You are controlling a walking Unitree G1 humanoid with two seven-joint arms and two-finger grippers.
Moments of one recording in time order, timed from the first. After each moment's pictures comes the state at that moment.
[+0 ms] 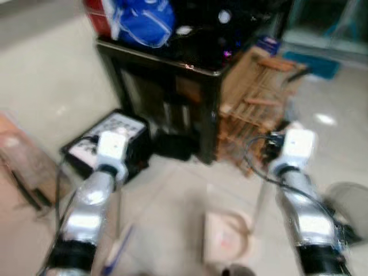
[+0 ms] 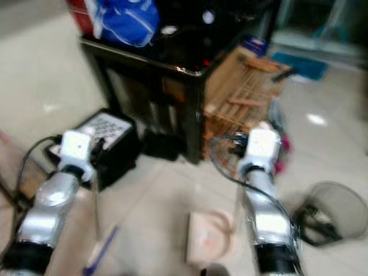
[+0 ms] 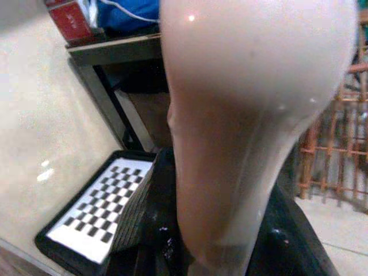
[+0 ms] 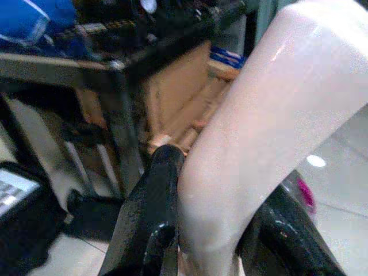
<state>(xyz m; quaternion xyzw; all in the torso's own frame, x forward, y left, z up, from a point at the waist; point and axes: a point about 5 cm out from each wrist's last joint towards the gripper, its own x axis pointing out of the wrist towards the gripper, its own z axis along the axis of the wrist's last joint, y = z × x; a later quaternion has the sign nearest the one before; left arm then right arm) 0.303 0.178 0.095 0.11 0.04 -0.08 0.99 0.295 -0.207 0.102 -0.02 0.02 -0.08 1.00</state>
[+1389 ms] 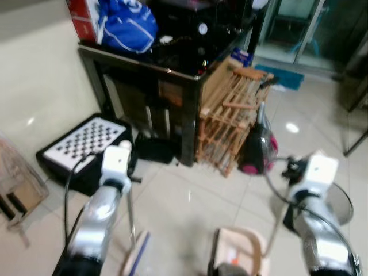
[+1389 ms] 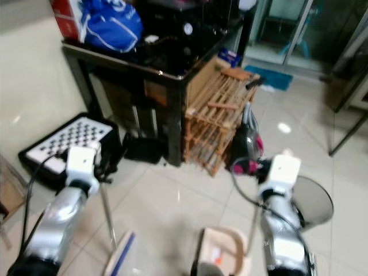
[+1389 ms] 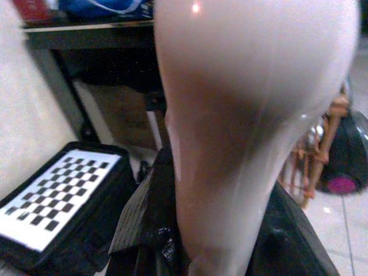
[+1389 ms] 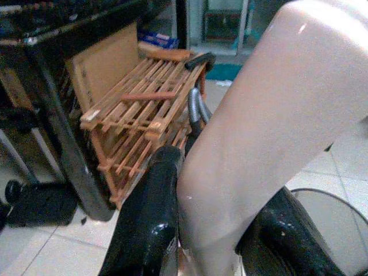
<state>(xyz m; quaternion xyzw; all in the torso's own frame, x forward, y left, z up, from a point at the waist) 0.281 0.186 0.066 0.08 0.07 -0.05 0.99 0.266 -0.223 0.070 0.02 0.07 -0.11 0.99</state>
